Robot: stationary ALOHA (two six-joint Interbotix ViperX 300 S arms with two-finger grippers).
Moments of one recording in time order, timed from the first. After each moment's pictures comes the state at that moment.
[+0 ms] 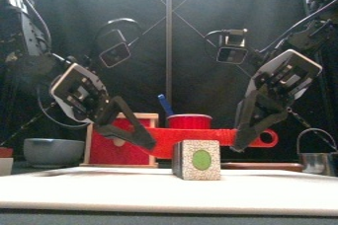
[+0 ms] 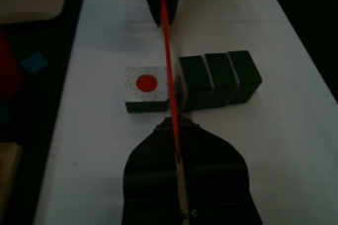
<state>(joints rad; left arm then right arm) -0.12 0.21 0.92 -0.08 -0.67 0.01 0.05 -0.04 0.90 0.19 -0.08 -0.05</state>
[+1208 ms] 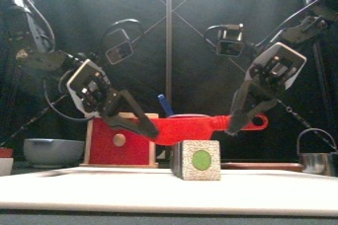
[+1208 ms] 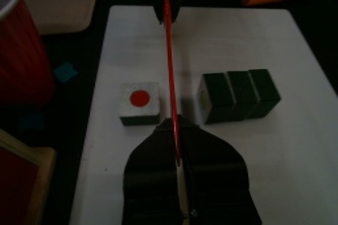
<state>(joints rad) -0.11 0.11 0.92 -0.06 -0.64 0.01 0.03 -0.15 0.90 0.17 -0.02 -0.05</state>
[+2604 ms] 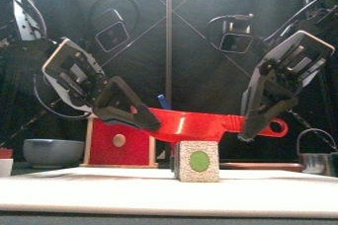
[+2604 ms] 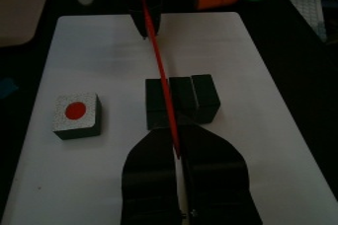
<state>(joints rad) -0.21 0.22 0.88 -0.13 -0.59 0.00 0.10 -0.07 0.88 0.23 -0.02 -0.05</state>
